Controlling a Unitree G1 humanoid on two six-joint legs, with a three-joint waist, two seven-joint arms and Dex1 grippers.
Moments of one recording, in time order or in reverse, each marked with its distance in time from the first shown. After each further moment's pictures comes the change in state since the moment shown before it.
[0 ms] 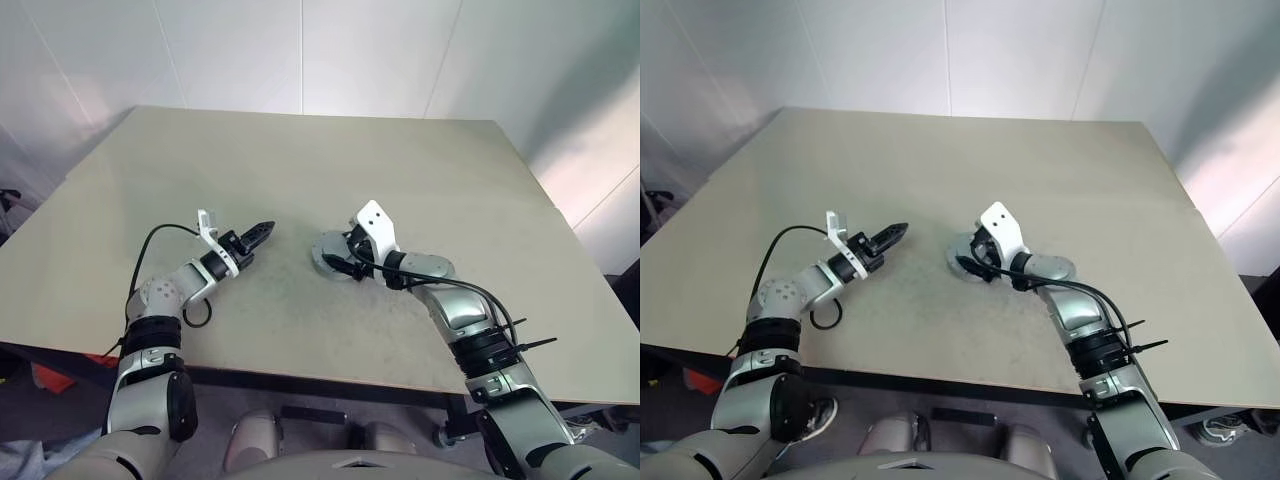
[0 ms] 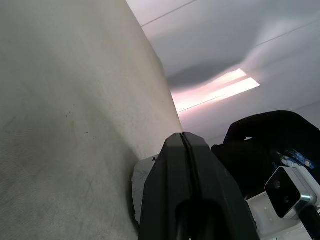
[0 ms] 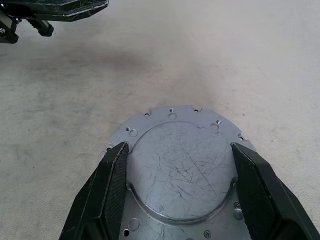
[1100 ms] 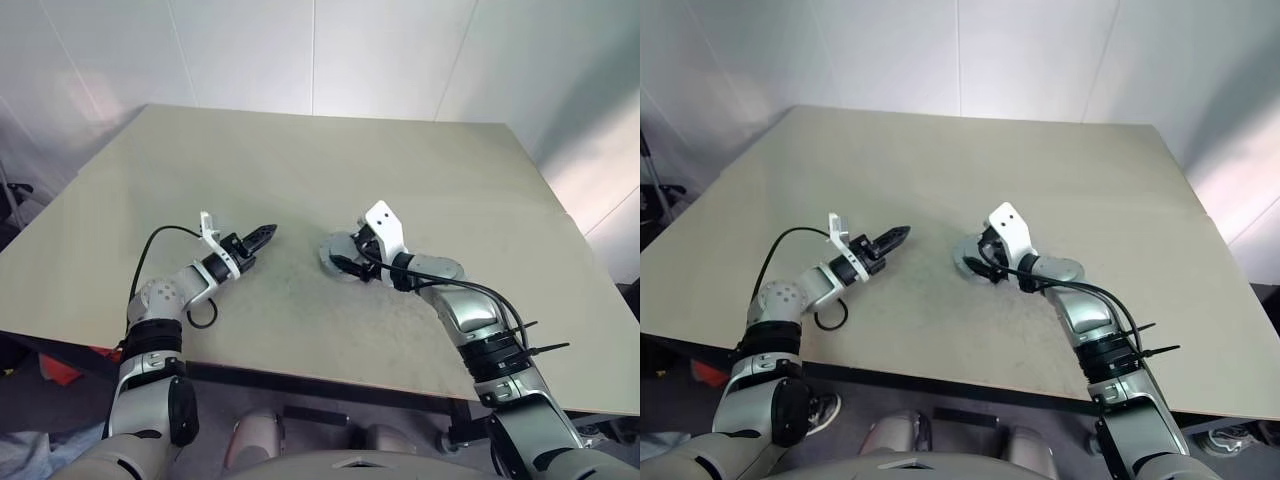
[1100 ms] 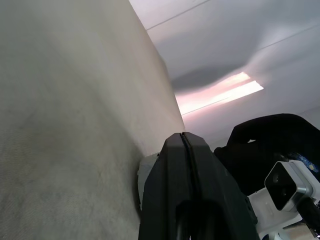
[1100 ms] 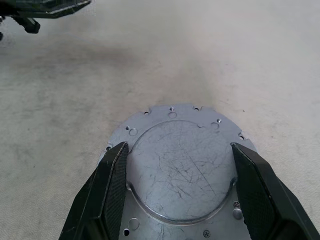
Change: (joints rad) left arm 0.012 -0.010 -0.010 -0.030 0.003 0.018 0.019; right arm 0.025 -0.030 -0.021 -0.052 0.036 0.041 -0.015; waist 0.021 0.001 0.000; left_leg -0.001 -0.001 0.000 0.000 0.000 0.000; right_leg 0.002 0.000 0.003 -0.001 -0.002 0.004
